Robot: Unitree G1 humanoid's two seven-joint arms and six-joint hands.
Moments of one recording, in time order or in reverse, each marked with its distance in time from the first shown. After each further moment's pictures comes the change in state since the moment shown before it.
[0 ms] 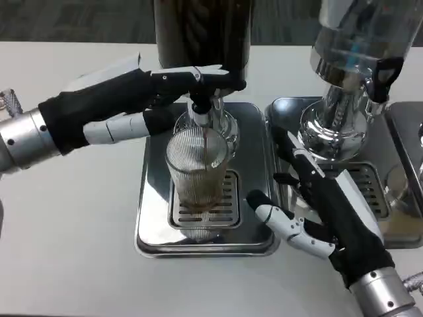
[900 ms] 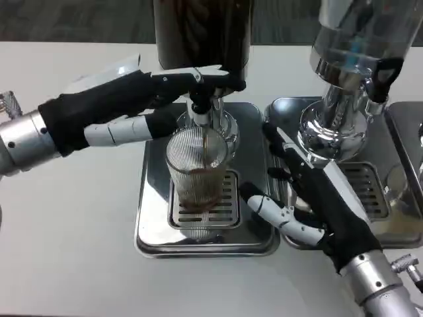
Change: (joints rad) left arm 0.020 0.017 -0.028 -0.027 0.000 -0.014 0.043; right arm -0.108 0.001 0.005 0.105 -0.003 0.031 0.013
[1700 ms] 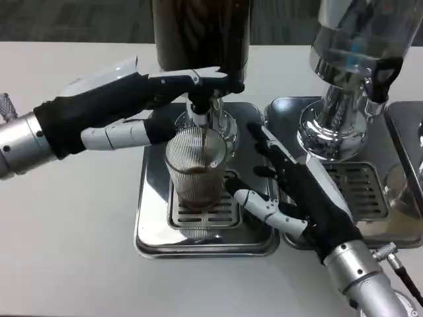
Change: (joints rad) left arm 0.038 0.021 -0.002 -0.073 0.001 0.017 0.026; right arm -0.090 0.035 0.018 0.123 -0.002 -0.001 0.000
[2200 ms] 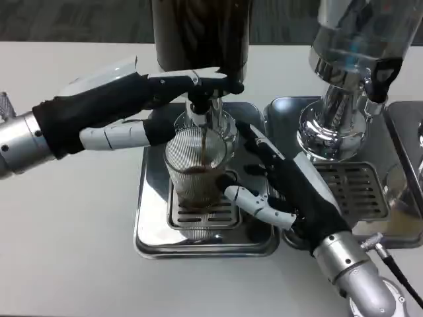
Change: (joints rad) left arm 0.001 0.007 0.000 -0.008 0.000 0.003 0.001; right arm -0.079 0.013 0.018 0.101 0.000 -0.016 0.000
